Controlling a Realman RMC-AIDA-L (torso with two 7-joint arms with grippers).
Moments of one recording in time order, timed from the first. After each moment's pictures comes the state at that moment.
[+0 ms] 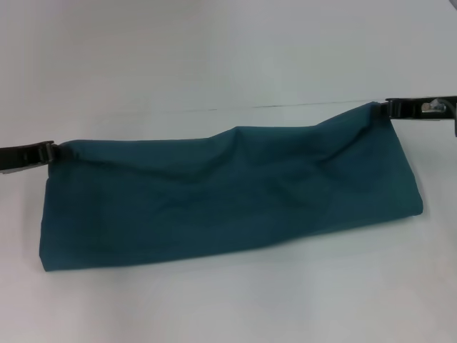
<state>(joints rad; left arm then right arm) -0.68 -2.08 0.53 0.85 2.40 1.15 -2.28 0.70 2.07 -0.66 -0.92 -2.46 -1.03 2.37</state>
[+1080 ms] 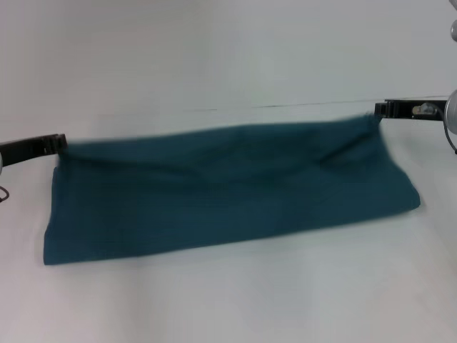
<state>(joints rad) -0.69 -2.14 0.60 0.80 2.40 0.85 -2.19 0.72 2.07 -0.72 -0.78 -2.45 -0.77 2.35</state>
